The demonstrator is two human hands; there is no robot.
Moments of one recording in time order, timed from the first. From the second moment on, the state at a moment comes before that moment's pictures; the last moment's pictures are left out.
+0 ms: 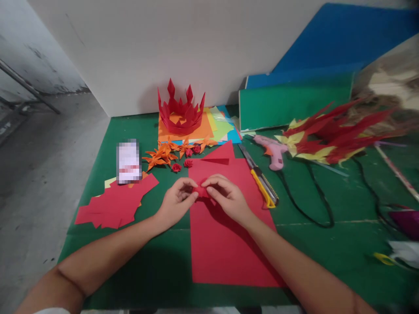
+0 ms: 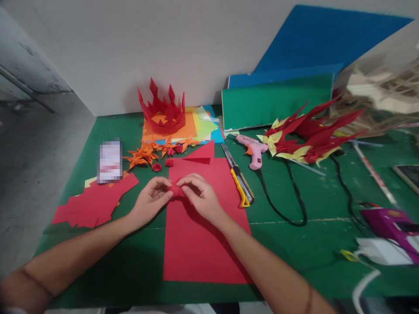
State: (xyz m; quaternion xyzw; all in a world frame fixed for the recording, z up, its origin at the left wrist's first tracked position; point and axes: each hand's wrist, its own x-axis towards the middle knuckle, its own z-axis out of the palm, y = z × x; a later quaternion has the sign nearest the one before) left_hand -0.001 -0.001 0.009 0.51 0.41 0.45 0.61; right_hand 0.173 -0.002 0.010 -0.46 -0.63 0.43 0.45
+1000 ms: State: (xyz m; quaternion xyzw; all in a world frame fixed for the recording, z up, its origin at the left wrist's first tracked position) left_hand -0.006 -0.003 0.011 0.62 0.43 0.41 0.51; right_hand 0.172 -0.003 0.008 -0.46 -0.64 0.40 0.47
